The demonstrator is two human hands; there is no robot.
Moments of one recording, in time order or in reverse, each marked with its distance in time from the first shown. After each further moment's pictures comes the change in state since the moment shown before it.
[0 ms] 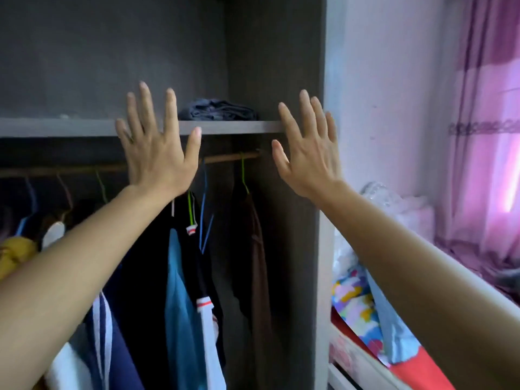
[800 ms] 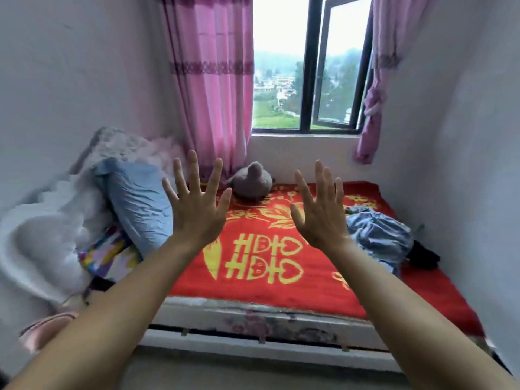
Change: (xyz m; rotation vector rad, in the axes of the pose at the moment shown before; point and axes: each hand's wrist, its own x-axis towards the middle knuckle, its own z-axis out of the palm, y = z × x) left_hand -0.303 0.587 0.005 -0.830 -0.458 0.532; right_hand -0.445 0.397 -0.331 -0.763 -0.476 0.581
